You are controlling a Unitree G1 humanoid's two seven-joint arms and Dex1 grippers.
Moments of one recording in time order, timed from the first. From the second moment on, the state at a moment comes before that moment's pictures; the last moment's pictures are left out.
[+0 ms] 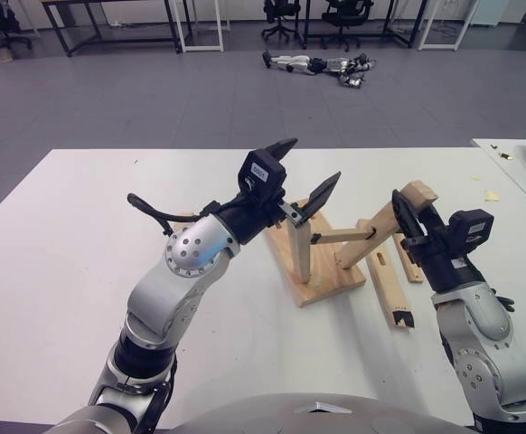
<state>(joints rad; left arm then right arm) -0.33 0.26 -0.29 -0.67 -0.34 0.60 -0.23 0.23 -0.38 -0.07 -0.58 0.55 0.16 0.12</state>
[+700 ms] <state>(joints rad) -0.29 0.23 -0.28 -0.68 -0.31 0.60 -0.20 -0.21 -0.58 -0.17 -0.76 0.52 0.64 0.00</state>
